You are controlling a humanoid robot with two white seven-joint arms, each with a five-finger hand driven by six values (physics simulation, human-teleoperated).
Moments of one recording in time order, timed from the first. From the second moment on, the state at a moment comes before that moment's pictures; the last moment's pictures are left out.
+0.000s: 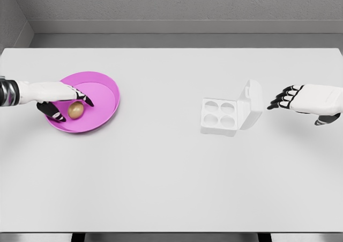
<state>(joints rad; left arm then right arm) -0.83 0.81 -0.89 -1.07 -0.25 -0.61 -0.61 -0.53 -1.04 0.54 -1.54 0.50 -0.61 0.61</state>
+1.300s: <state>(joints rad) -0.88 0.83 -0.92 -1.19 -0.25 -0.61 -0.61 -0.53 -1.04 0.54 -1.54 0.50 -0.61 0.61</state>
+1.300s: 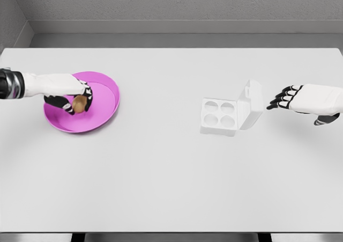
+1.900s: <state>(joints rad) -0.89 0.72 -0.92 -1.36 -0.24 -0.61 -0.61 -0.53 -1.04 0.54 -1.54 0.50 -0.61 0.61</state>
